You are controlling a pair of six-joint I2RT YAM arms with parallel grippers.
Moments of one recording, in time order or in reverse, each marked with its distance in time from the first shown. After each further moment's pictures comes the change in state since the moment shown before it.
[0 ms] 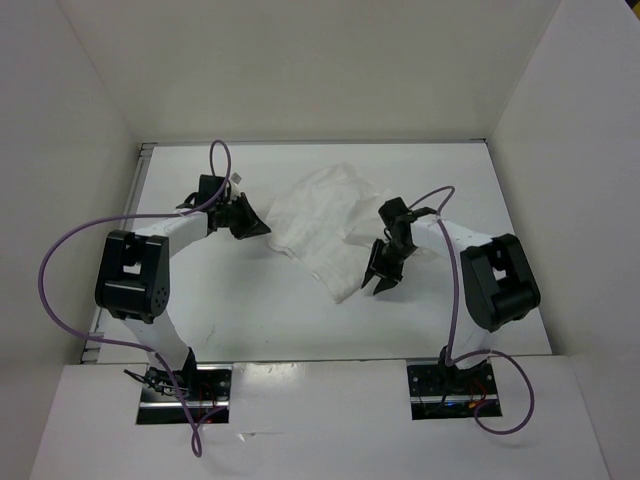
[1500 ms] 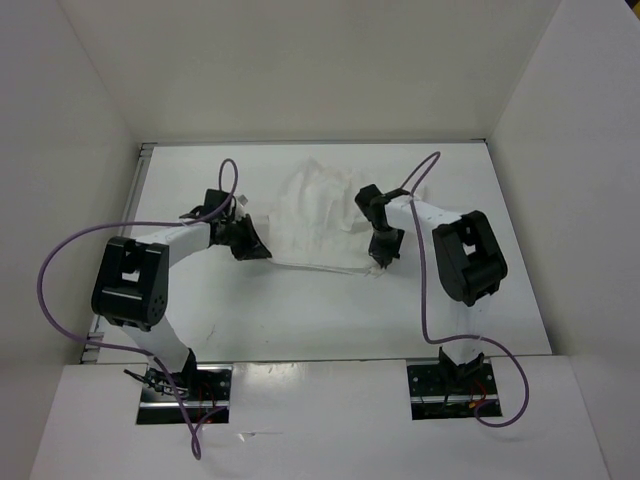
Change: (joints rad) left arm -0.016 -0.045 -0.086 -0.123 -0.013 0.046; right arm 0.088 0.256 0.286 -0.107 0.585 0.096
